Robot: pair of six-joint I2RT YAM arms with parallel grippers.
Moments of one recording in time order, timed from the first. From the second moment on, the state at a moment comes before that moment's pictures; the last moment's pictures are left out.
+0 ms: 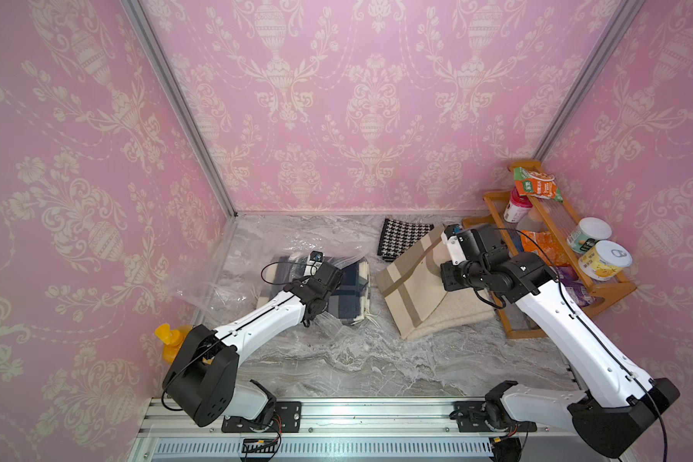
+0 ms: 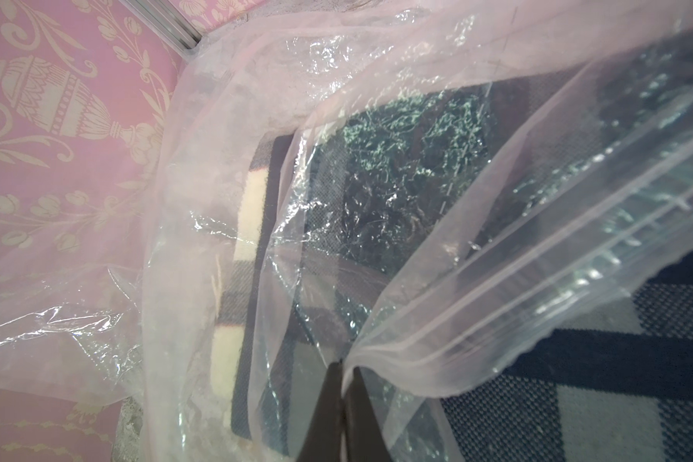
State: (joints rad) left arm -0.58 1.42 0.92 -0.56 -0.70 -0.33; right arm 0.44 1.23 1.40 -1.09 0.10 0.21
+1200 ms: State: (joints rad) left arm -0.58 1.42 0.92 -0.56 -0.66 -0.33; right arm 0.00 1.25 1.06 -0.82 -0.25 0.32
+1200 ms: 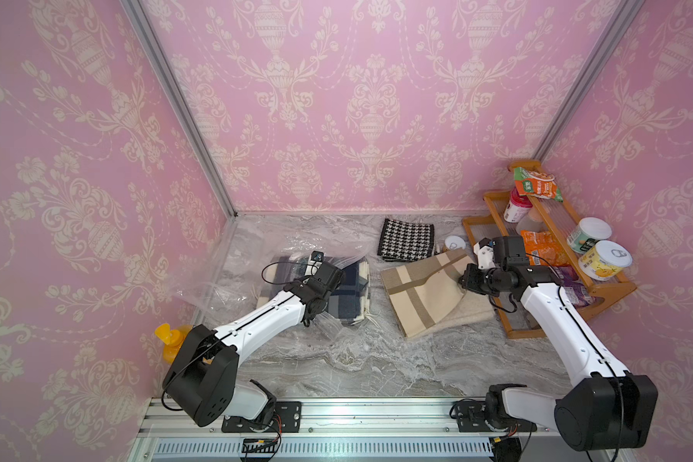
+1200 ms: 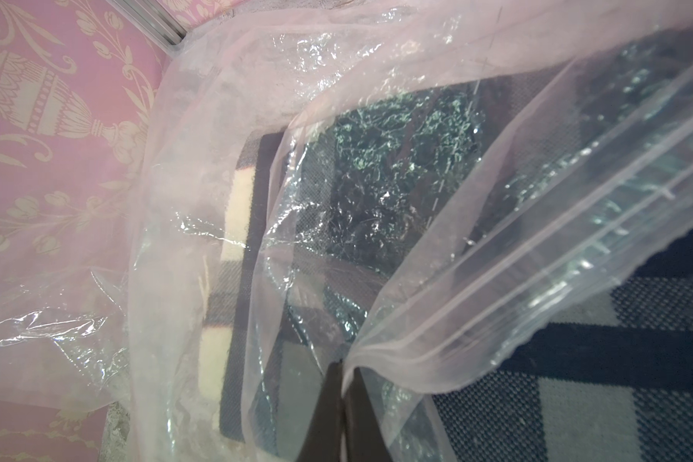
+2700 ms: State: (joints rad) left arm -0.58 1.44 0.93 -0.53 -0.59 -0.30; right arm -0.05 1.31 1.02 -0.83 -0.01 0.31
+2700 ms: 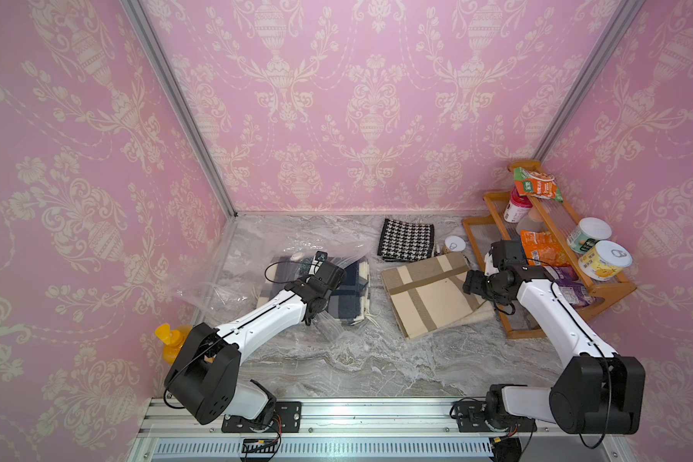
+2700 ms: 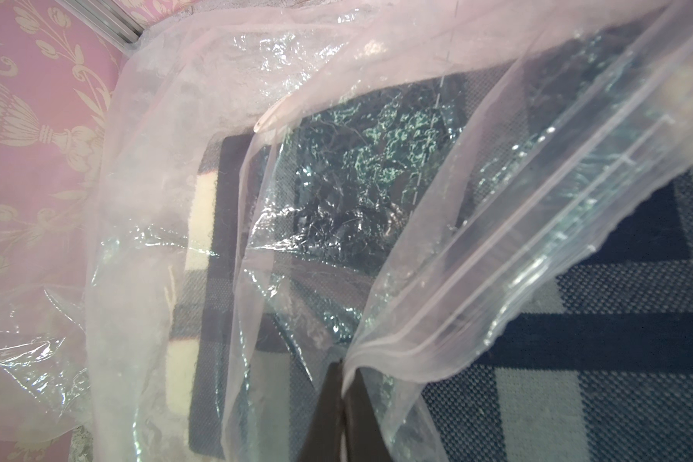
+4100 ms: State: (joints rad) left arm -0.60 1.41 0.93 -0.54 -0.58 -0.30; right arm 0.05 1.39 0.91 -0.75 0.15 0.40
